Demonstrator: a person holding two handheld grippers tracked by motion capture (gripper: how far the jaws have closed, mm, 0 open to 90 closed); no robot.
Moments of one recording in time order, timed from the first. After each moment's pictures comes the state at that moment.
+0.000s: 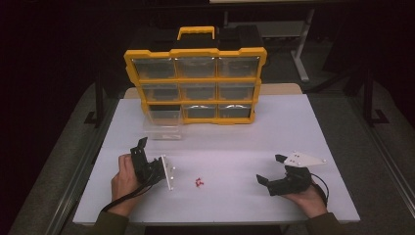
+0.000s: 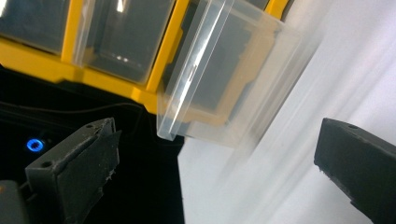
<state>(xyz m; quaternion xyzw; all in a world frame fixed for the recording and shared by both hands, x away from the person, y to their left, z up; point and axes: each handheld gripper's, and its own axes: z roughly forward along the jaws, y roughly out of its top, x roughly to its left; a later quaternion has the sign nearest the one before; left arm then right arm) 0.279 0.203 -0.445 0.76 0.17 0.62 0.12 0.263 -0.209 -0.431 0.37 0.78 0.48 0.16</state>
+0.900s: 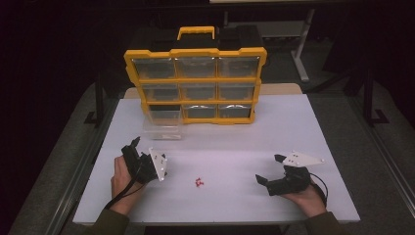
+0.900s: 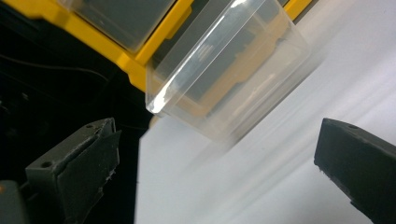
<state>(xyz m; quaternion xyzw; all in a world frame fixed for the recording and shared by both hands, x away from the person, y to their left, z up) 0.285 0.216 -0.435 0.75 0.28 0.56 0.21 0.264 -0.208 -0.432 0.36 0.78 0.48 0.16</state>
